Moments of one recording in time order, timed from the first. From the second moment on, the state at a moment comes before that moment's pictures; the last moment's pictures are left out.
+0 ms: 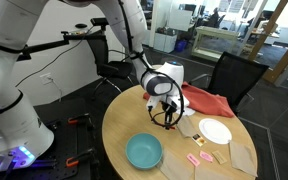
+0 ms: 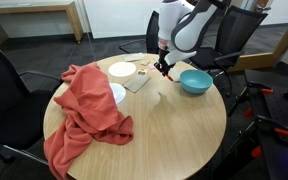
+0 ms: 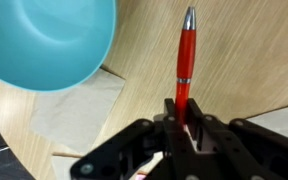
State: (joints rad) arm 0.15 0.66 -0.27 -2.05 0.00 2.75 0.62
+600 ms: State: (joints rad) arm 0.15 0.75 -0.28 -1.94 0.02 2.75 0.62
